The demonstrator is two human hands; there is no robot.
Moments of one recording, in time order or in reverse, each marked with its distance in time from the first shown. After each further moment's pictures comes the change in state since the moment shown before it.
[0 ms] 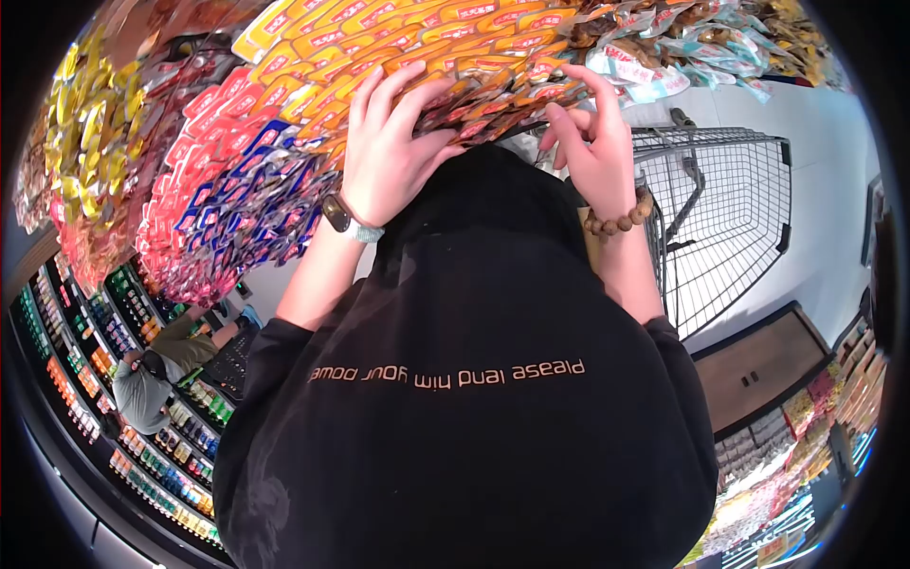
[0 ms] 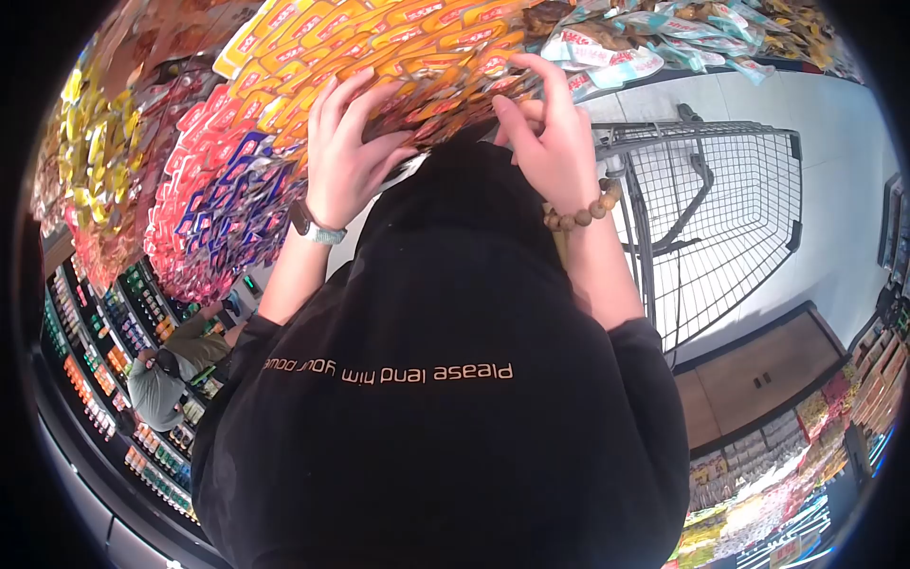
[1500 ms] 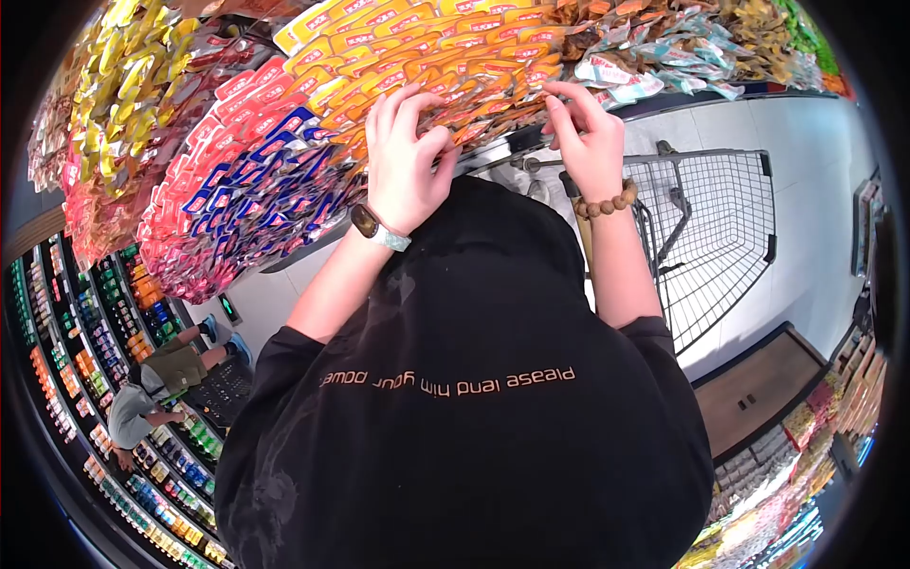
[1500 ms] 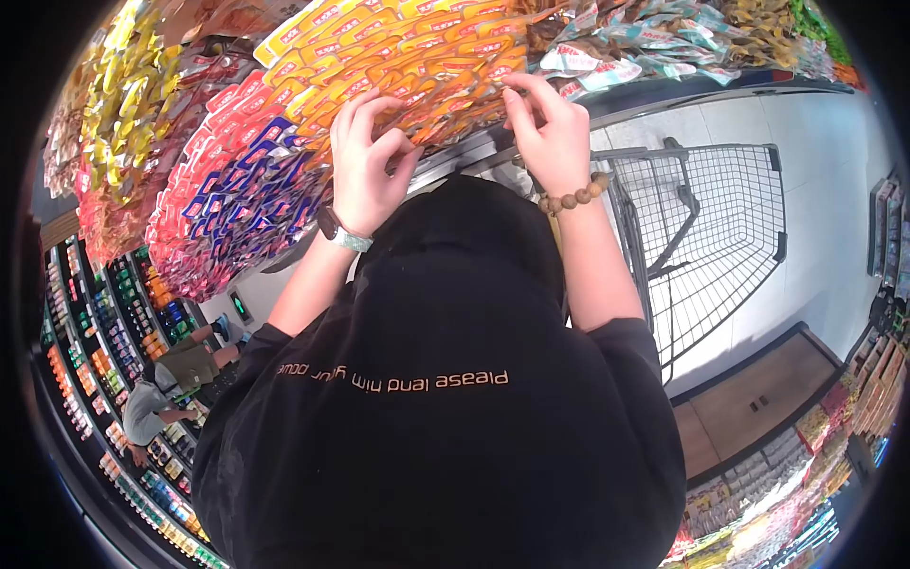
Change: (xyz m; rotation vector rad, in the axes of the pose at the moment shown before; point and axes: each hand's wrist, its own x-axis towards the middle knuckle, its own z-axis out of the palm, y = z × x) left_hand -0.021 0.029 0.006 -0.045 0.204 -0.159; right_hand 0.002 0.004 0.007 -0.178 0.153 -0.237
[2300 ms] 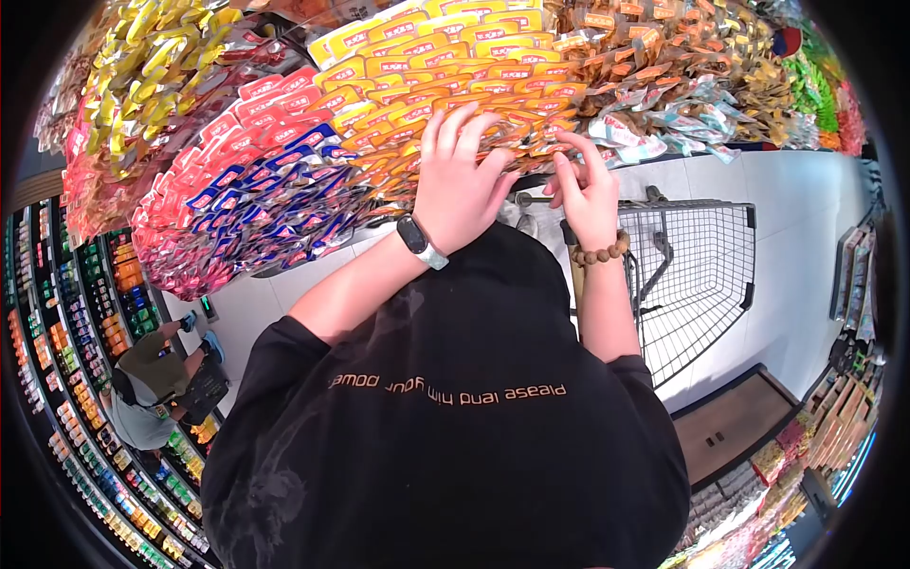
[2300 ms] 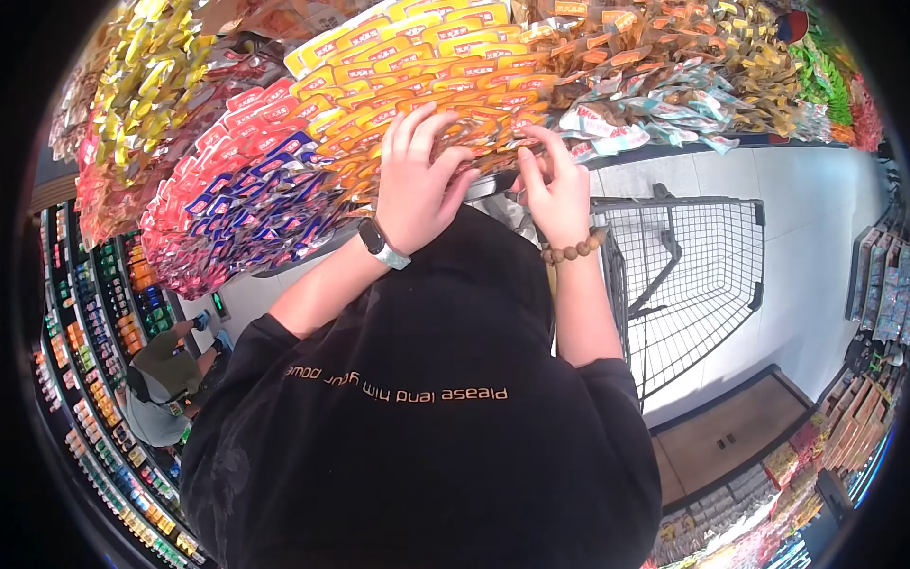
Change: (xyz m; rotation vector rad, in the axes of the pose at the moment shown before) left_hand 0.027 0.022 0.020 -0.032 0.098 -0.021; right_hand 0.000 -0.009 -0.001 0.049 -0.123 0.197
